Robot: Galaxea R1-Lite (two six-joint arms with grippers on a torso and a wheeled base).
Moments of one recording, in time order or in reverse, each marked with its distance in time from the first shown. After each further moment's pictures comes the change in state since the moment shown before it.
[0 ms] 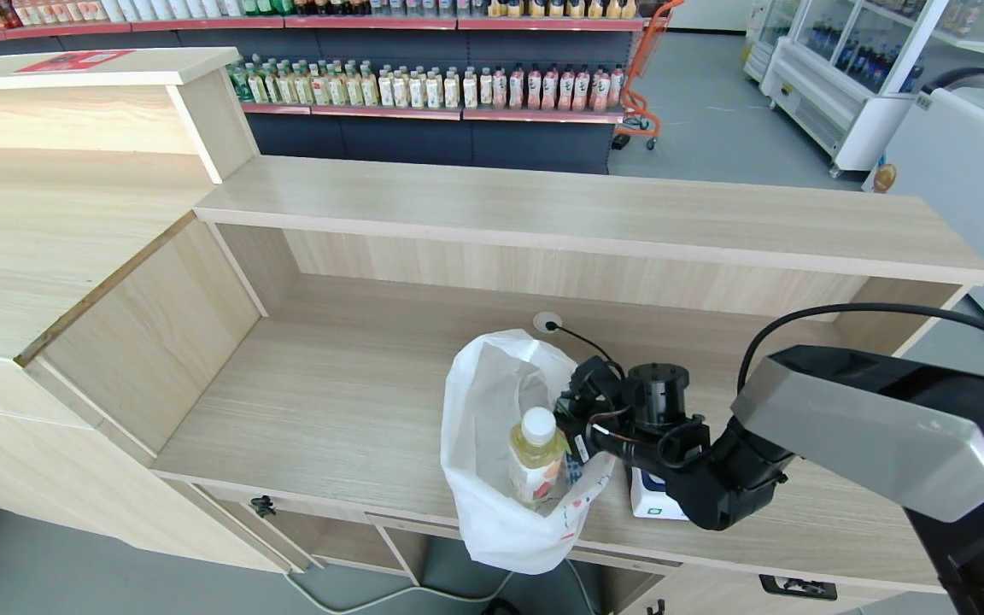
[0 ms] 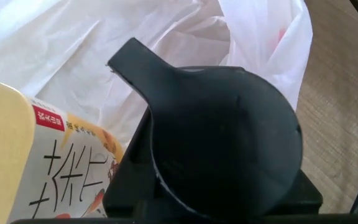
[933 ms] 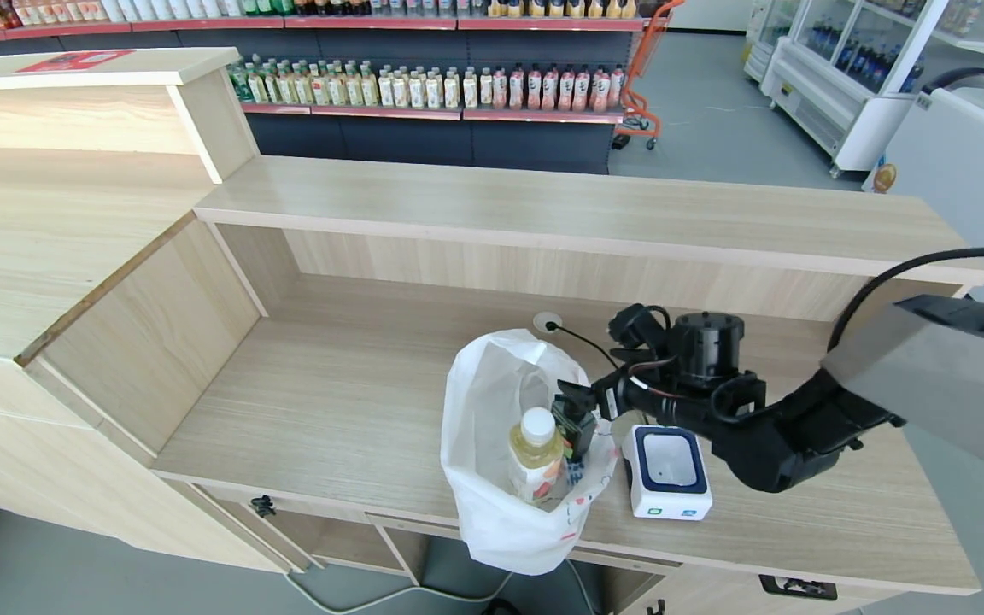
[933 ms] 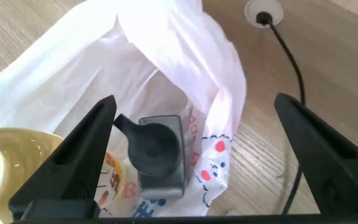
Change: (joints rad) left arm 0.000 0.000 0.000 0.000 0.000 0.000; right arm -0.059 -0.234 0.052 0.116 0.056 0.069
